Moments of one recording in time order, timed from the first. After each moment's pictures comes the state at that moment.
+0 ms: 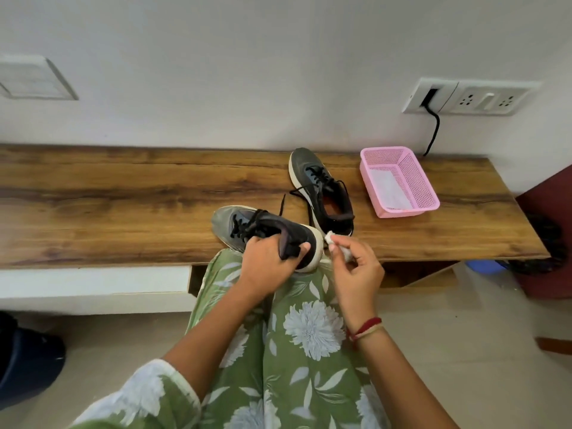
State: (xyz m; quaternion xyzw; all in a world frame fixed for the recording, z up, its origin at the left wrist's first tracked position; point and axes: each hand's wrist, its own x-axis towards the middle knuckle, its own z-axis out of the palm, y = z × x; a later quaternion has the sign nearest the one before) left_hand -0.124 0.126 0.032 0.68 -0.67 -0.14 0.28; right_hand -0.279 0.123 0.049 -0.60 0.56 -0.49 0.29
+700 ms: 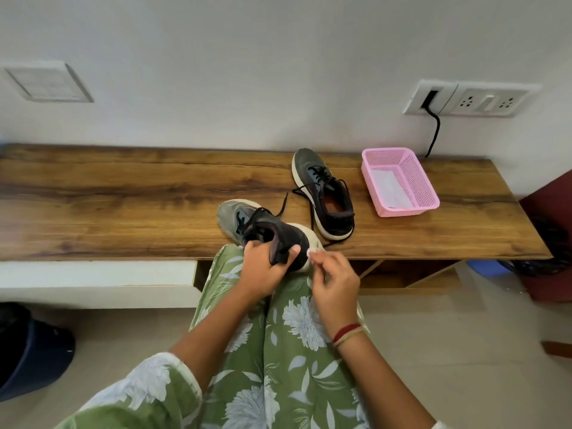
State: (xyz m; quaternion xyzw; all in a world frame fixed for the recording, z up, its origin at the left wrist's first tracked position) left_hand -0.124 0.148 0.022 0.66 -0.61 -0.24 0.37; right_hand -0.271 0.152 0.030 -0.70 0.52 -0.42 0.23
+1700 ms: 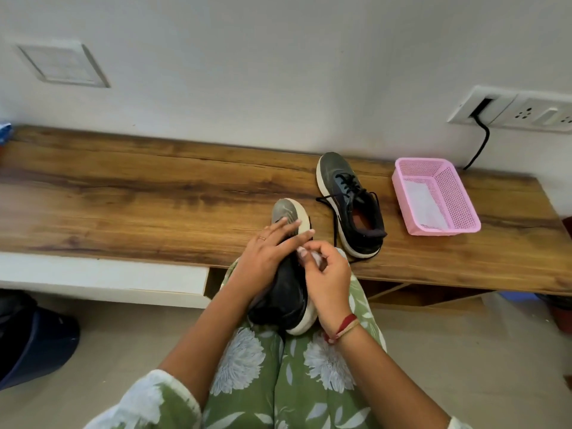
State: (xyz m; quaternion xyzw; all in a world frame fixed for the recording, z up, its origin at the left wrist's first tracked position) left_hand -0.067 0.124 0.014 0.63 -0.72 -0.16 0.26; right_hand -0.201 0.106 0.025 -0.57 0.56 -0.41 0.44
